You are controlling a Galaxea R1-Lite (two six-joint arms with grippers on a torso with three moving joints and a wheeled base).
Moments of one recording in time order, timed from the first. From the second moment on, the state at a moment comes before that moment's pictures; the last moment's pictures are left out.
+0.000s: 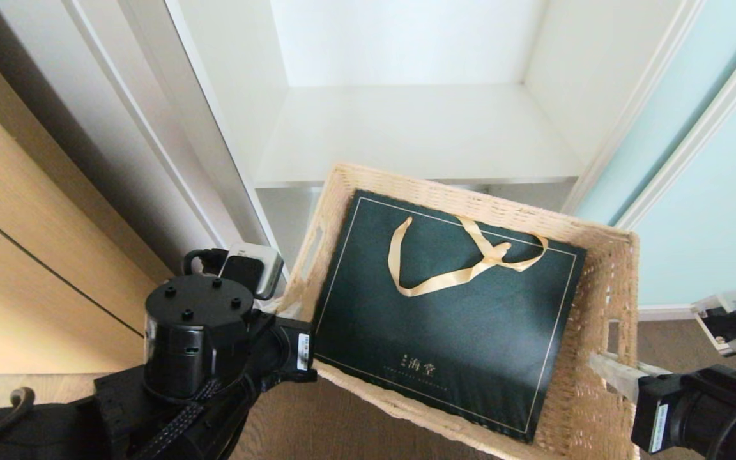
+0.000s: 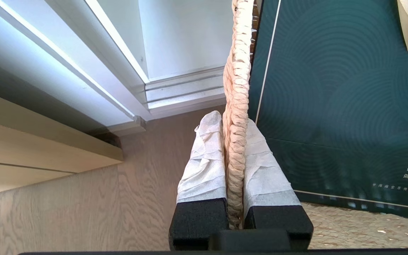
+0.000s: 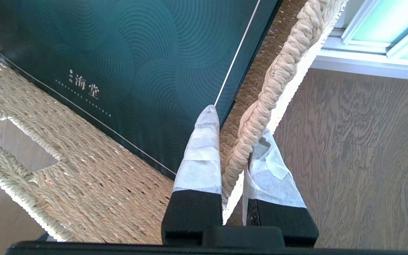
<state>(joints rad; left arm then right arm) -0.83 1.62 -0.55 -0.79 0.58 -0.09 0.77 1.22 -0.35 -0.56 -0.33 0.29</state>
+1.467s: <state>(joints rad) -0.79 1.60 -0.59 -0.79 0.58 -0.10 0.73 1.26 -0.50 -0.56 -0.32 0.28</state>
